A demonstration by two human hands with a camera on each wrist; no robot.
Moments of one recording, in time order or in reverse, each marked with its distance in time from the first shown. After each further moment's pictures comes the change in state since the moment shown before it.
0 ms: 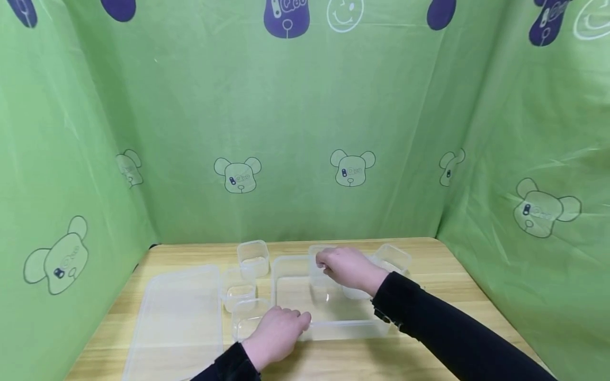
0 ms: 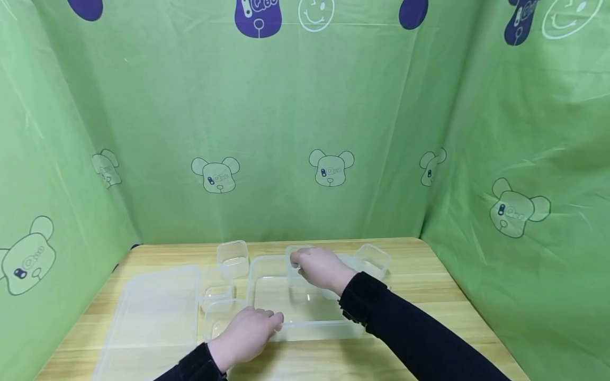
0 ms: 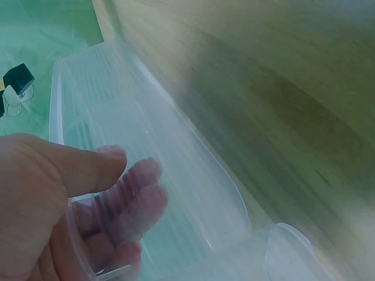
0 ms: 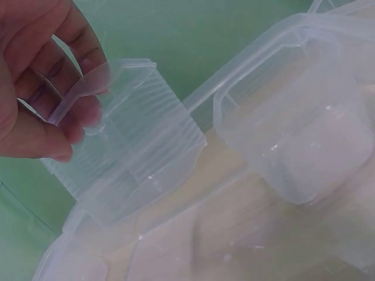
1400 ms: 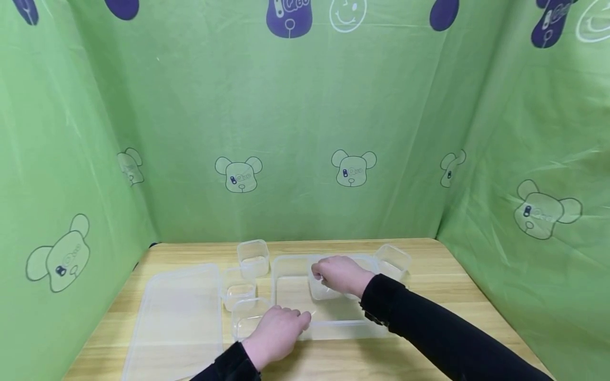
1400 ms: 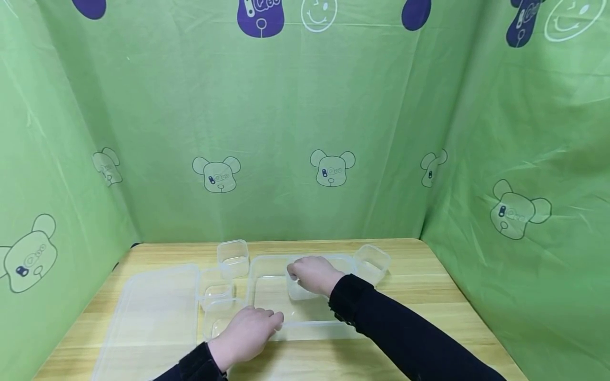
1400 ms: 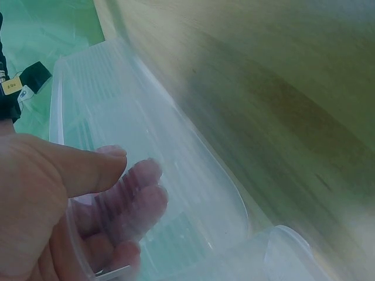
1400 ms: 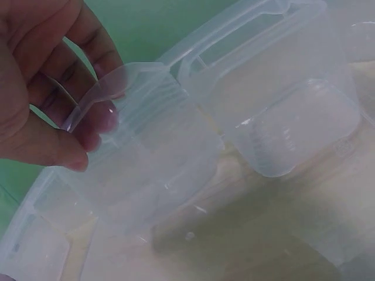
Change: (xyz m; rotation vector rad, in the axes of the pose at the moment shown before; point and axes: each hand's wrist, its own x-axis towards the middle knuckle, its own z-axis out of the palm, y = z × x) left_hand 0.000 -0.002 -0.001 -0.006 0.019 0.009; right_hand 0.009 0.000 0.032 0.008 -0.157 0.044
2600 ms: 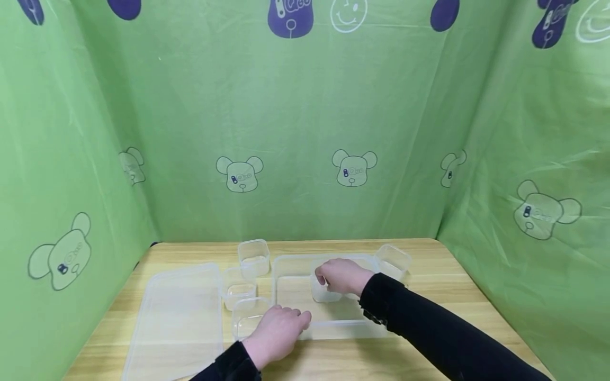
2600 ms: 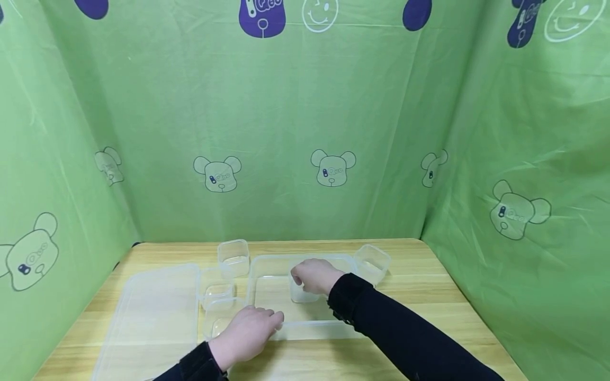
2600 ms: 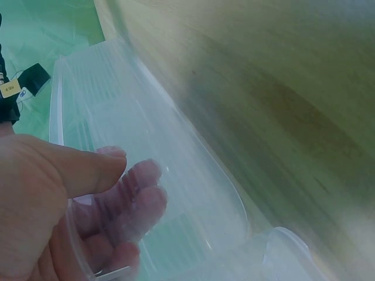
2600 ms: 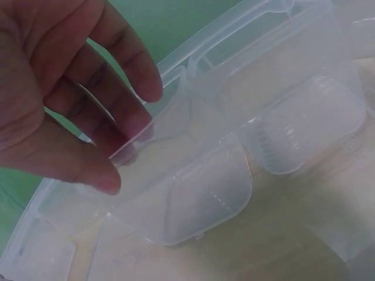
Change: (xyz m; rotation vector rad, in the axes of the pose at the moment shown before) left_hand -0.001 0.000 0.001 0.001 0.011 -0.001; right_hand -0.003 -0.005 -0.007 0.001 -0.185 0.112
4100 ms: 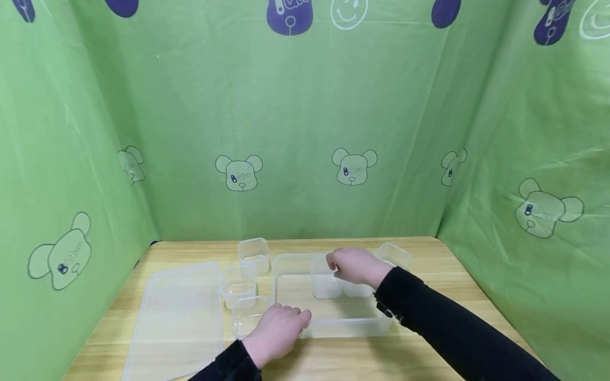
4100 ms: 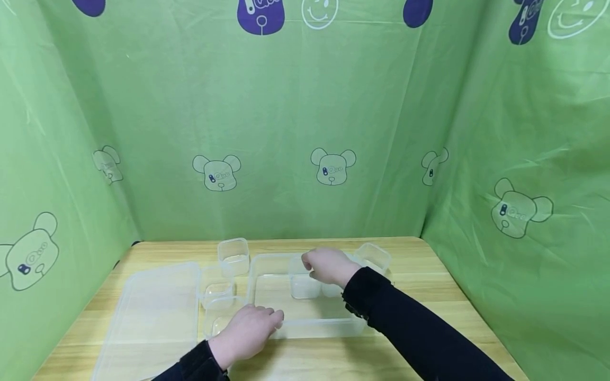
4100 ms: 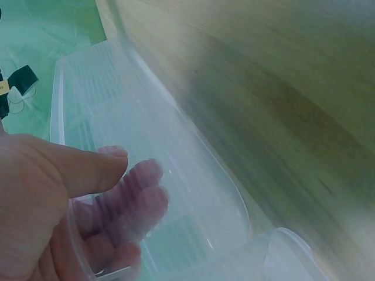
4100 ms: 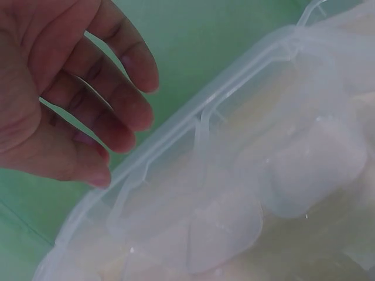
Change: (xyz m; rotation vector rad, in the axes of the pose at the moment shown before) left_hand 0.002 -0.001 0.001 0.012 -0.037 -0.006; right_hand -0.017 0.019 -0.025 0.058 0.087 0.003
